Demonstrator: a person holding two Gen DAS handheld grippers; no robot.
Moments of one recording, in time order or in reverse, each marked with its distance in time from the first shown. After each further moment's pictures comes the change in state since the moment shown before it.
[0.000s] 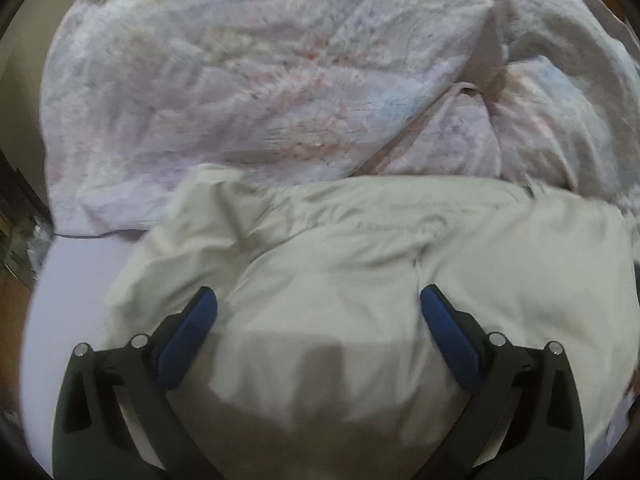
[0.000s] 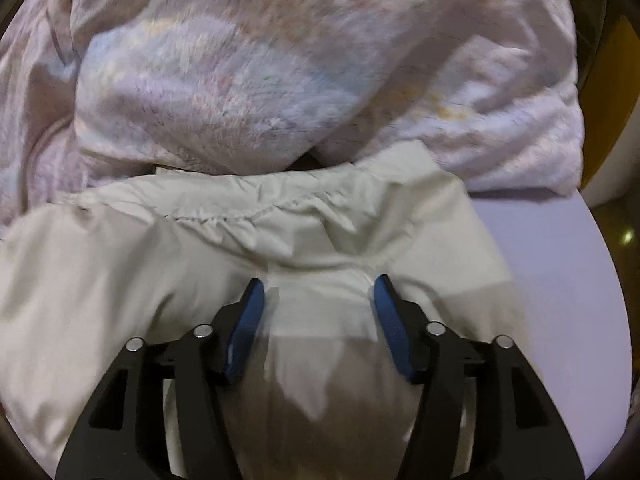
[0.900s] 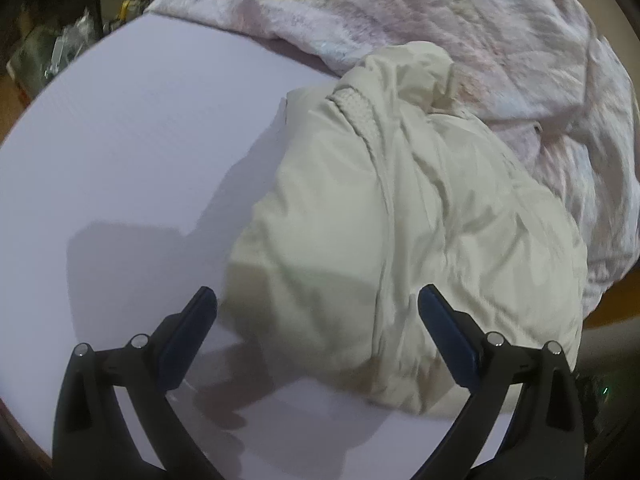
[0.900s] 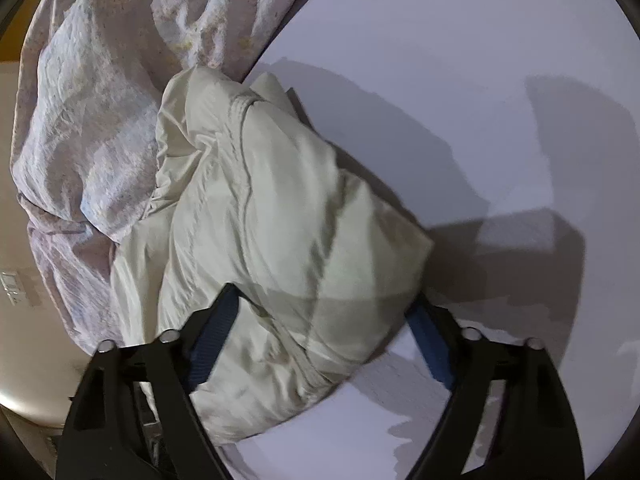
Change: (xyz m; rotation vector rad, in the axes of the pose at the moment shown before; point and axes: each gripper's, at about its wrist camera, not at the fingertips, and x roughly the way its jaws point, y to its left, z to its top) left arm -0.075 0.090 -0.097 -0.551 0.234 -0.177; right arm -0.003 -0.136 -0.117 0.830 0.269 0.427
